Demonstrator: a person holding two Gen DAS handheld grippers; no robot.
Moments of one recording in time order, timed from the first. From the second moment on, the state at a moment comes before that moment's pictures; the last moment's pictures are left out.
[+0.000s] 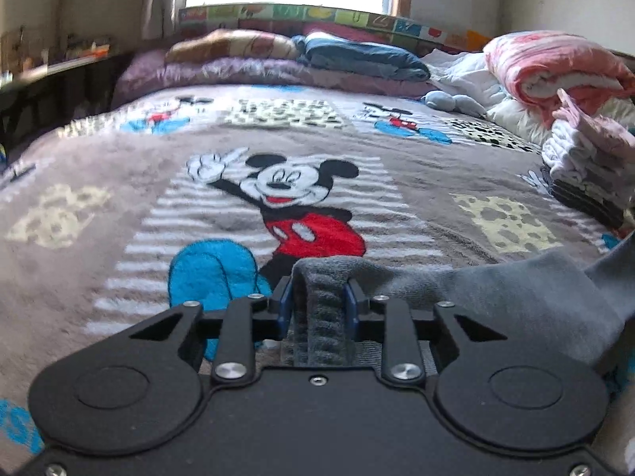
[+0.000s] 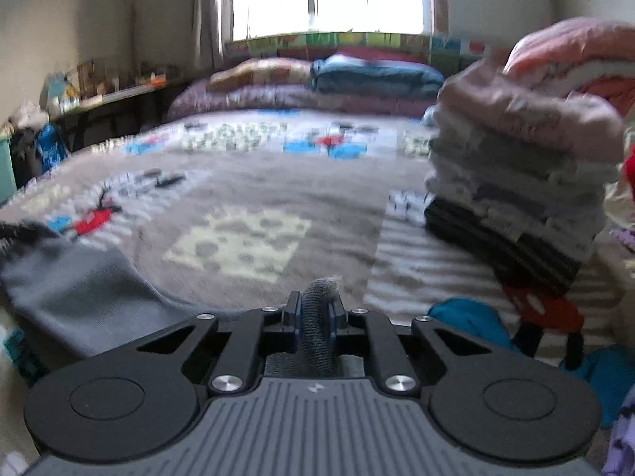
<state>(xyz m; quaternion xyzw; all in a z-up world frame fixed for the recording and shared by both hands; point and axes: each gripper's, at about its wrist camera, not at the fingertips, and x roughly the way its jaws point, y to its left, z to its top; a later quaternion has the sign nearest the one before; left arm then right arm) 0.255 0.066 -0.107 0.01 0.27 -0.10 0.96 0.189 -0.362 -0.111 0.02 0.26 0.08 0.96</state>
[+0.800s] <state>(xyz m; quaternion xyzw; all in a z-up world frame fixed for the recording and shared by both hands) 0.110 0.094 -0.116 0.06 0.21 -0.15 0.96 0.030 -0.396 -0.116 0.19 0.17 0.03 0.97</state>
